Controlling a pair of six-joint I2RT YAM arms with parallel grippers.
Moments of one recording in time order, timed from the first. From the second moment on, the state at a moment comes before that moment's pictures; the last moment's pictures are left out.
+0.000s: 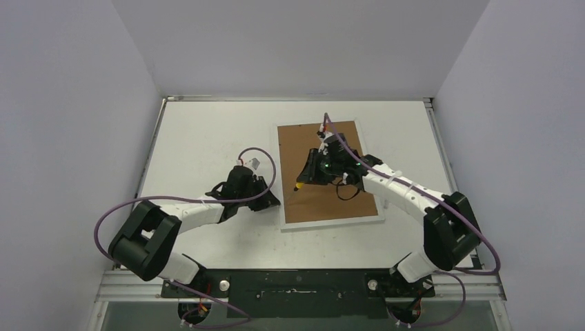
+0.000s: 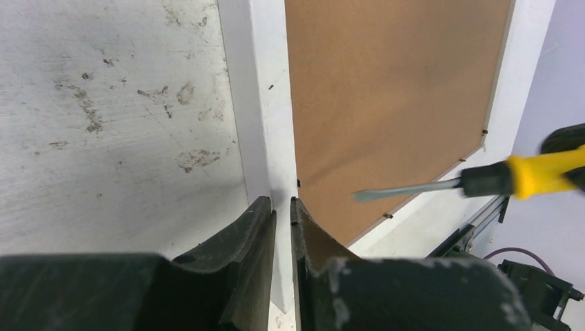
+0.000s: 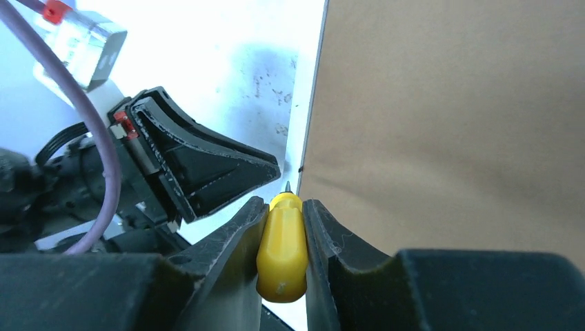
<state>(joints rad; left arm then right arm) -0.56 1.46 0.56 0.17 0.24 -0.88 0.66 1.55 1.09 -0.33 -0.23 0.67</state>
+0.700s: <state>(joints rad) -0.48 1.58 0.96 -0.01 0.11 -0.68 0.22 1.47 0.85 0.13 -0.60 0.80</state>
